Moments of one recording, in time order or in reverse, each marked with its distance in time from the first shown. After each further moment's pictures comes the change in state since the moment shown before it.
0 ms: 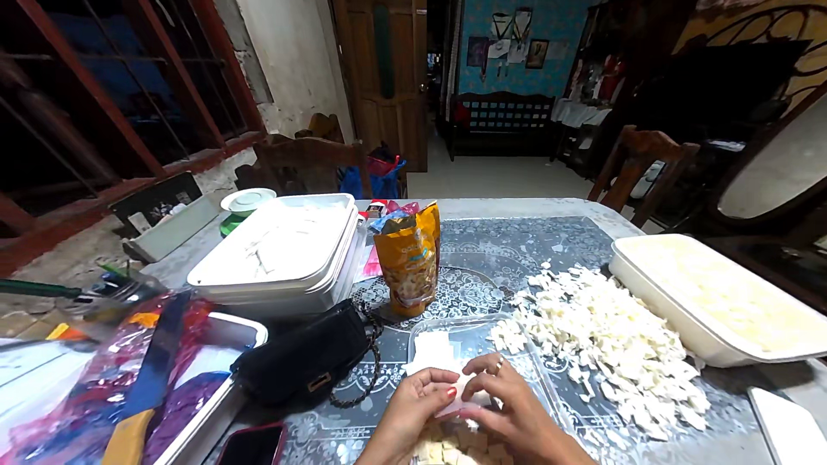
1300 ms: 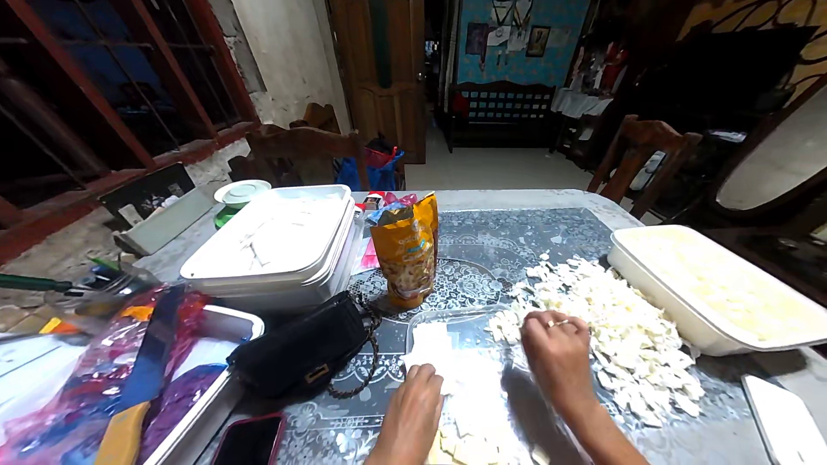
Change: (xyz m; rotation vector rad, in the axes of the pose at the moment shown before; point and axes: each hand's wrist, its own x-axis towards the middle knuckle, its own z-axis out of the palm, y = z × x) left_hand 0.003 -0.027 -0.006 1.397 0.064 0.511; right_hand 0.011 0.010 -0.043 -0.973 0.349 0.086
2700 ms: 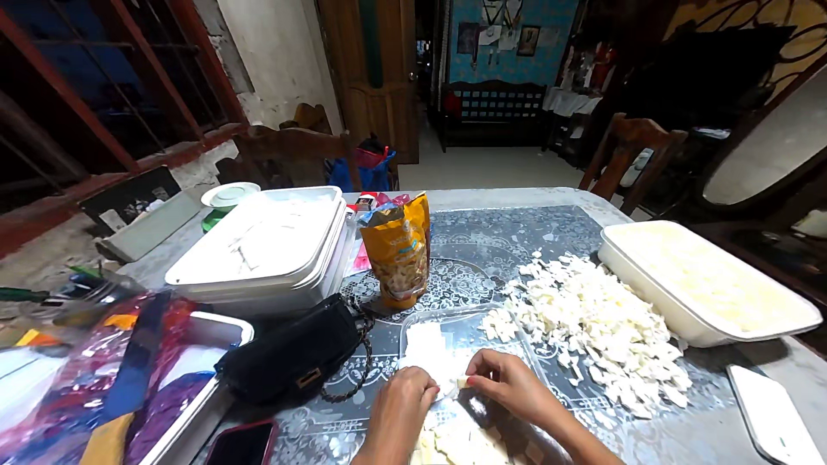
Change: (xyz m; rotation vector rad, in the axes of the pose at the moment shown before) left_hand 0.001 -0.007 -0.005 -0.136 0.124 -0.015; right_hand -0.002 -0.021 -0.007 0.976 -0.986 0.384
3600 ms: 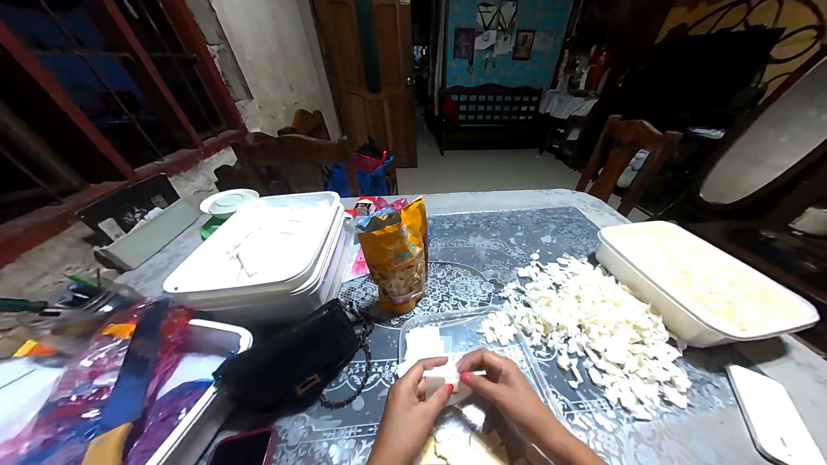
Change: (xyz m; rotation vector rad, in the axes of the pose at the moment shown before) left_hand 0.002 0.018 0.001 -0.824 0.025 -0.284; right_hand 0.001 0.002 0.027 0.441 0.238 -0.154
